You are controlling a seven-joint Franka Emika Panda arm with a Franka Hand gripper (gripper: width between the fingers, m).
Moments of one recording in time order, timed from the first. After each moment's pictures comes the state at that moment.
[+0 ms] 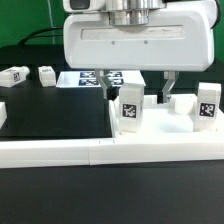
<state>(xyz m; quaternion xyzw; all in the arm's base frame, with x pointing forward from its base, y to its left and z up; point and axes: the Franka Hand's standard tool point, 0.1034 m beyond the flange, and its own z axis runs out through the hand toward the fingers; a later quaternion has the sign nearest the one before) 0.630 0.013 0.076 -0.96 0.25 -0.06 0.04</state>
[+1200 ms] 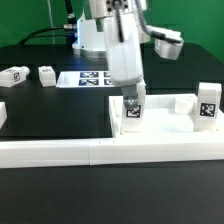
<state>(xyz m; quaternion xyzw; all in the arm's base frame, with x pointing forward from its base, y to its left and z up) 0.624 0.006 0.070 -0.65 0.75 0.00 0.11</state>
